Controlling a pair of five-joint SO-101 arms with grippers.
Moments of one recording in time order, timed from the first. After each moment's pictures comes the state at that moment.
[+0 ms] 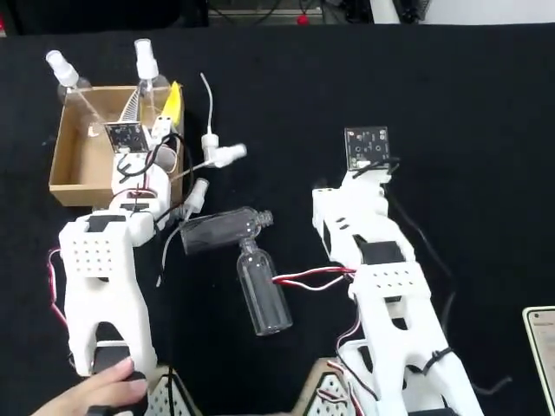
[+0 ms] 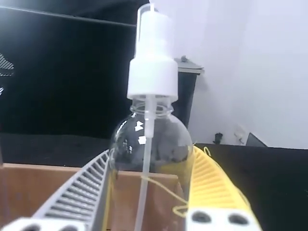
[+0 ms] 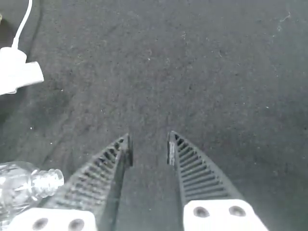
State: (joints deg) left arm -6.9 40.9 24.0 -66.1 3.8; right arm -5.4 -39.9 68.9 20.8 -0.6
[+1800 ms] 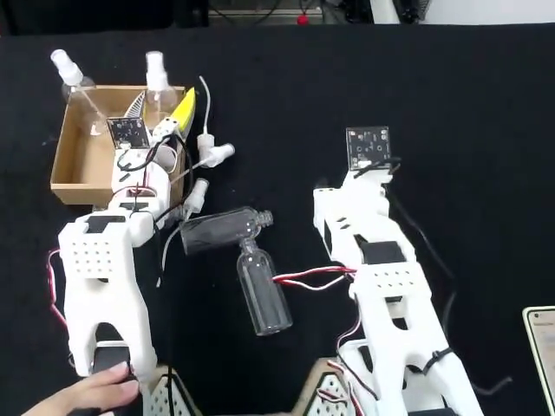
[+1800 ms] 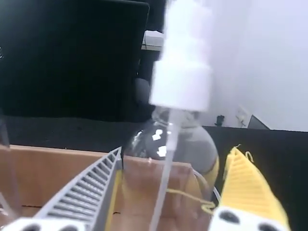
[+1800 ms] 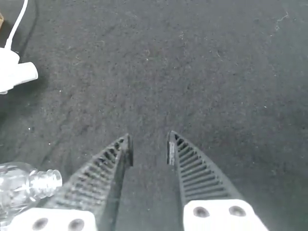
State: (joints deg) left arm -6.9 40.8 23.9 -60.6 3.7; right arm -5.0 -39.9 68.9 20.8 -0.6
